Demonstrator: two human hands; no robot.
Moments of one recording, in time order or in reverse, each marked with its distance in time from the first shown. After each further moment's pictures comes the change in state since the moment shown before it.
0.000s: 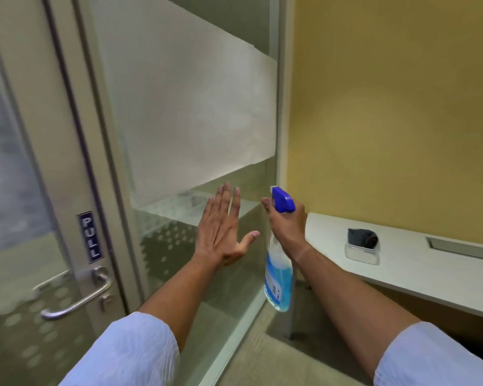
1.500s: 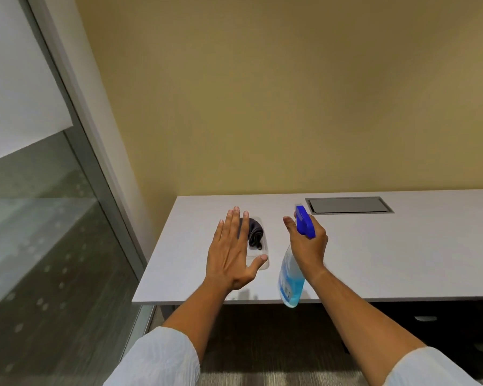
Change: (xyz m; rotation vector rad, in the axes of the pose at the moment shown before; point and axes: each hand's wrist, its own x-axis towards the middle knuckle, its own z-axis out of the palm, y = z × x) left_hand 0.320 0.378 0.428 -0.396 -0.301 0.455; right_hand 0.355 0.349 -0.338 -0.269 0.586 0.124
